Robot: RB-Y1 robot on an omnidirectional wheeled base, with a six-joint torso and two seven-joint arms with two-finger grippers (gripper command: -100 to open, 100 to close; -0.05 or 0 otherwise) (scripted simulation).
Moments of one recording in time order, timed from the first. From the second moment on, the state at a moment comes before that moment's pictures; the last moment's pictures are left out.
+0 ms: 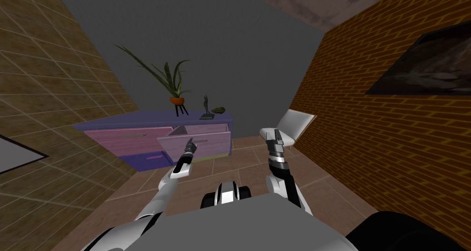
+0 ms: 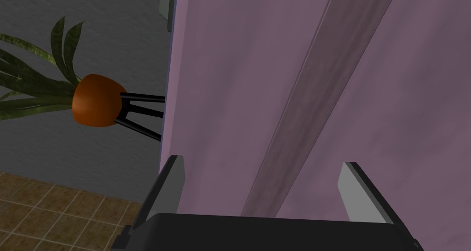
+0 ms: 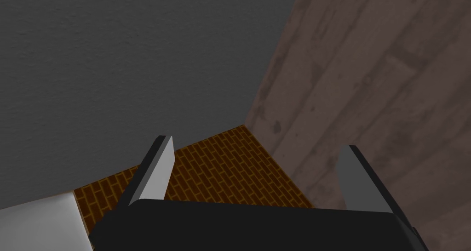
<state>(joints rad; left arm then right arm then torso) -0.30 0.25 0.15 -0.81 0.10 -0.45 0.34 0.51 0.00 -0.04 -2.22 -0.07 -0.54 0.08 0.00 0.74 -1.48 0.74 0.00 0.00</state>
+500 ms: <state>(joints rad) -0.44 0.23 0.13 -0.72 0.11 -0.44 0.30 0.51 0.00 -0.04 -2.22 -0.07 -0.54 0.08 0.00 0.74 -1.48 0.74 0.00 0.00</state>
